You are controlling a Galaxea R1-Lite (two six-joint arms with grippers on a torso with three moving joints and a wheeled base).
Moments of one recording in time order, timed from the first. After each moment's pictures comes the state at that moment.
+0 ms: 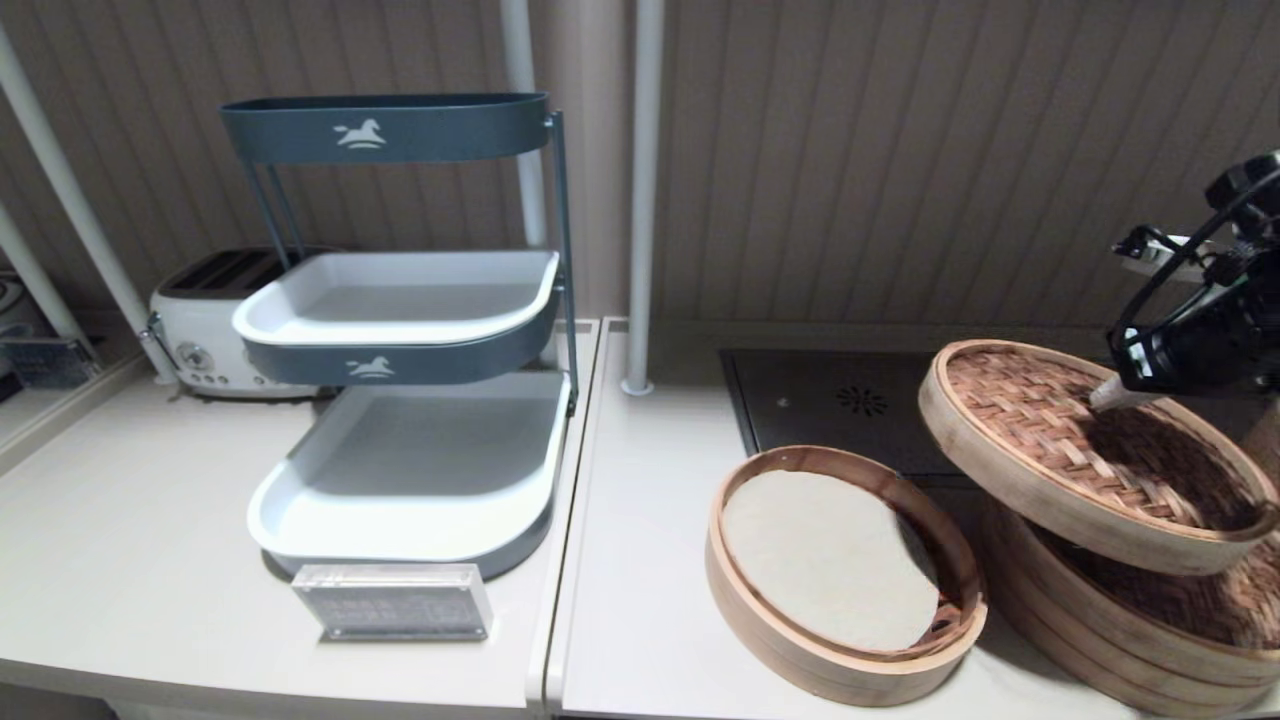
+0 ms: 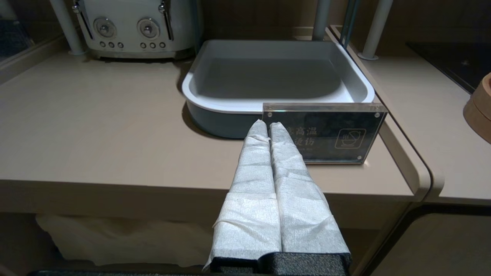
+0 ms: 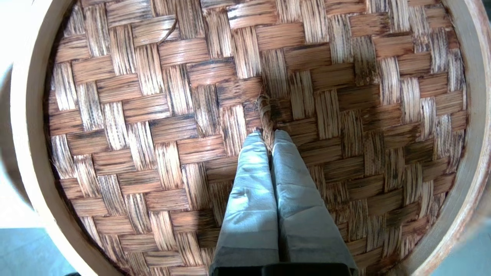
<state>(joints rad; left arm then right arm) 0.00 0.00 0.00 -0.05 -0.01 0.01 -0.21 1.81 -1.72 0.83 0.13 -0.07</state>
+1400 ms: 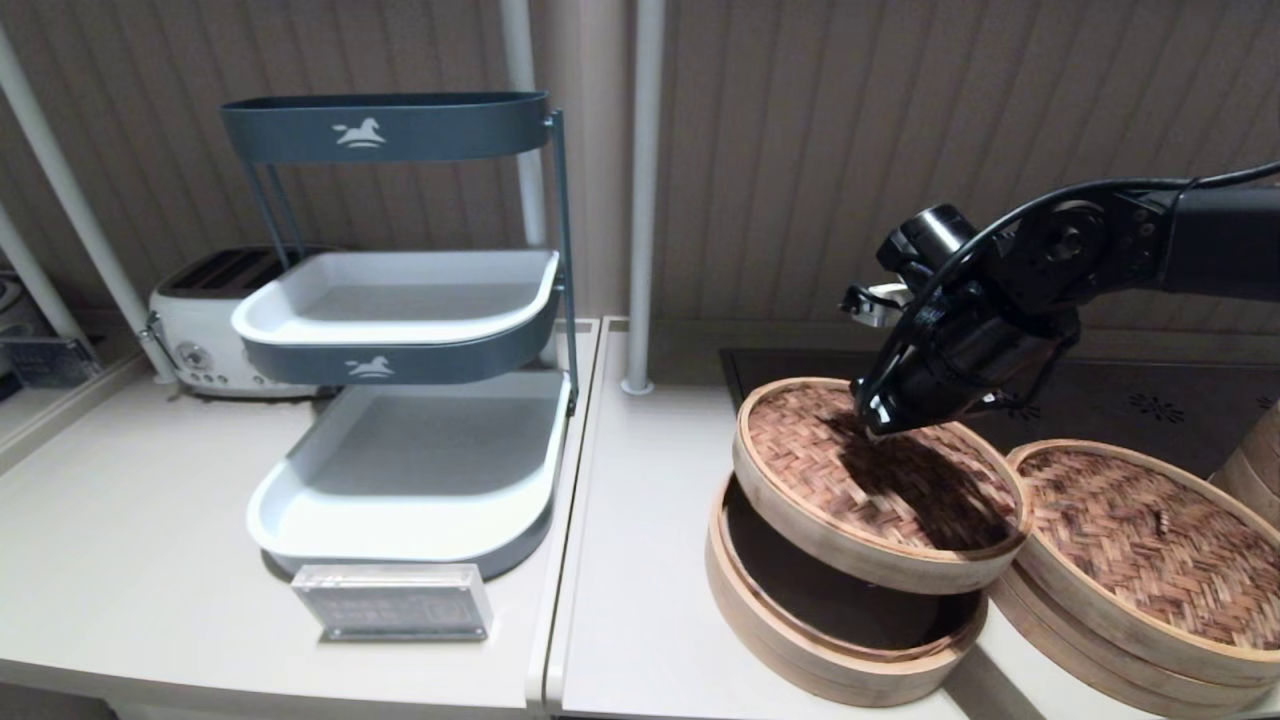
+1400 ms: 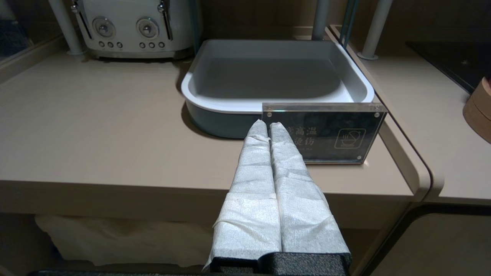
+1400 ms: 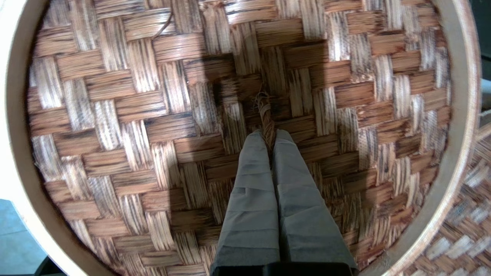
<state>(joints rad) 0.00 0.00 0.00 -0.05 -0.01 0.01 0.29 1.99 -1.78 0.82 -0.08 0.07</state>
